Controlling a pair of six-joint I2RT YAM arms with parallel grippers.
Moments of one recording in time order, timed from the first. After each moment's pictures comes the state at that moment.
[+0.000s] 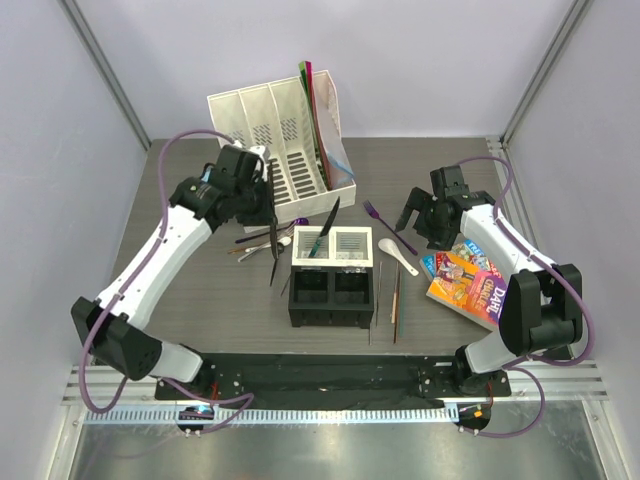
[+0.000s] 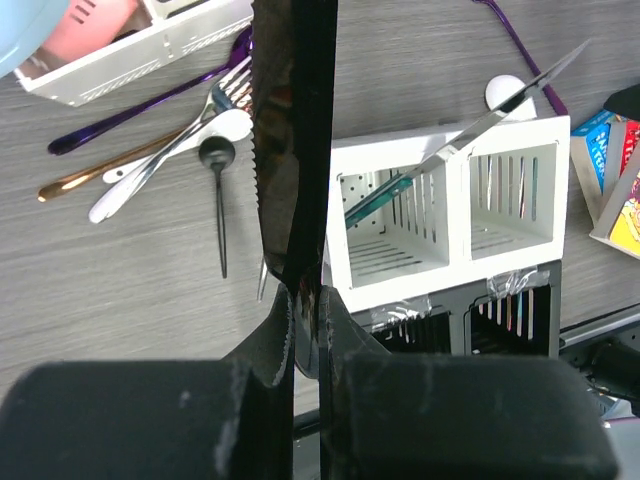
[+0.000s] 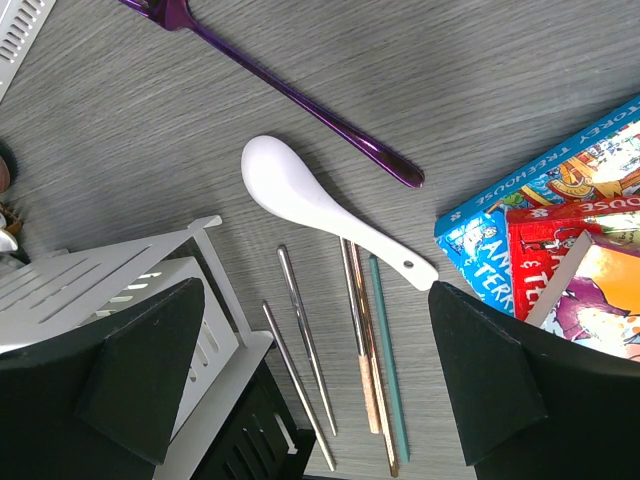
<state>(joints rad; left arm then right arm) -0.48 1.41 1.49 -0.93 0.03 -0.42 0.17 1.51 1.13 -0.68 -0.06 0.61</state>
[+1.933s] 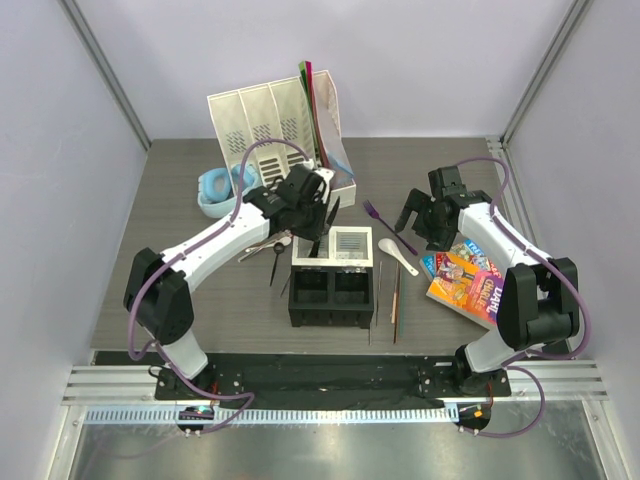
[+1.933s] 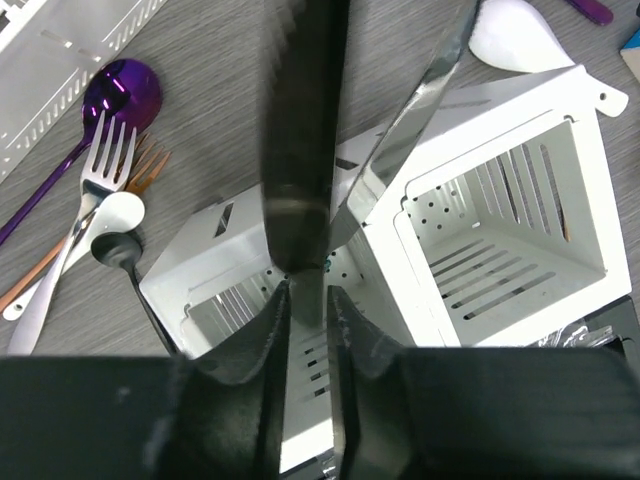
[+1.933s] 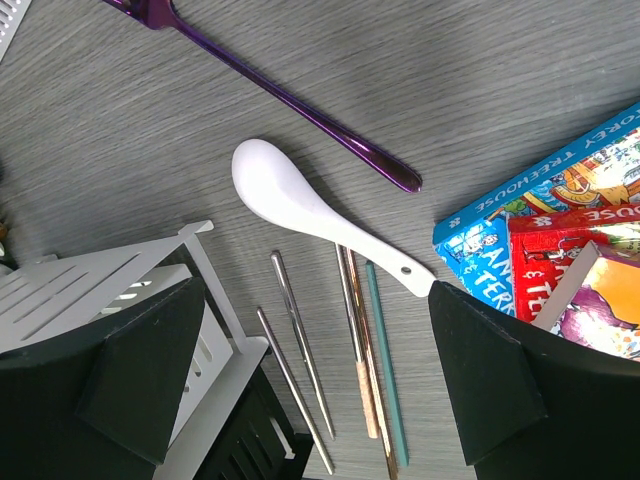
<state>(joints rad) -0.69 1.69 1.46 -0.67 0.00 -0.26 0.17 1.54 1.13 -0.67 -0.06 0.61</state>
